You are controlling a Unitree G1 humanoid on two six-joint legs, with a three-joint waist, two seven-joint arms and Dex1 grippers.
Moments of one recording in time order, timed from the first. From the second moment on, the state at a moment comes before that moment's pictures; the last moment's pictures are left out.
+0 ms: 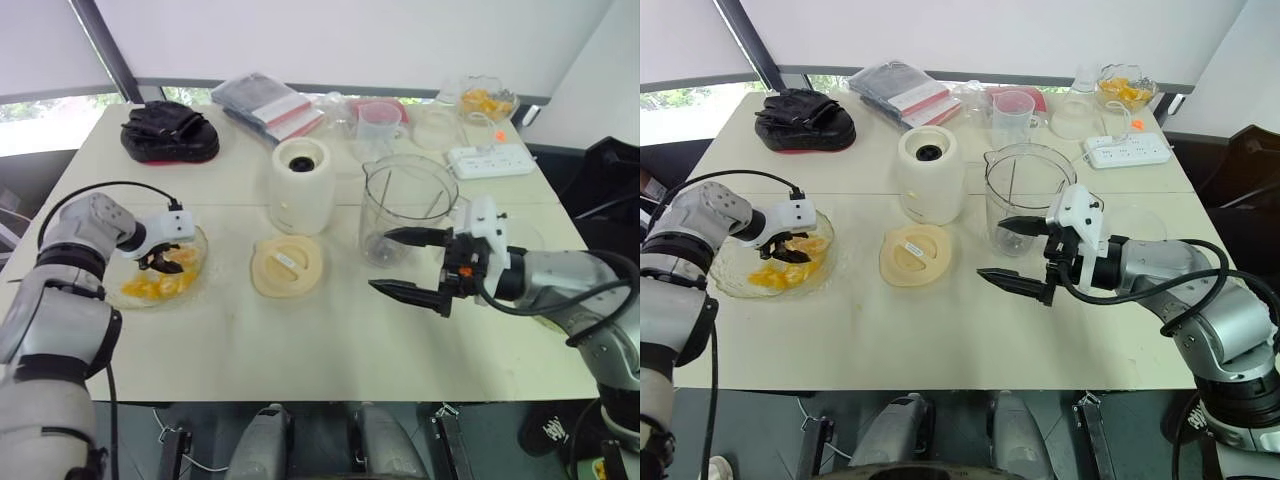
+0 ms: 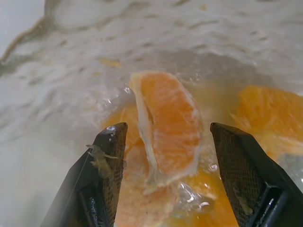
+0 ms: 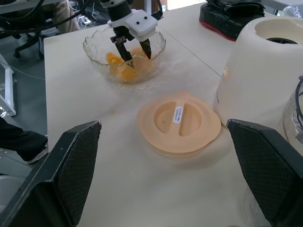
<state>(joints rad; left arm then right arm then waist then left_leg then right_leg) -1.08 0.75 -0.41 1.28 0.41 -0.19 -1.12 -0.31 -0.81 -0.08 -0.54 0.74 0.74 0.84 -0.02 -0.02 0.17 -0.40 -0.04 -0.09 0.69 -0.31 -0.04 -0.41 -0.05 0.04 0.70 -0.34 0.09</state>
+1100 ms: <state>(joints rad) -1.07 0.72 -0.41 1.30 0.43 -0.16 -1.02 -0.31 -0.81 -0.08 -0.54 0.72 0.74 0.84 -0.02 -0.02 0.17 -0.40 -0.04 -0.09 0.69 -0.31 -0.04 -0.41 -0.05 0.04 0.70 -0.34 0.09</state>
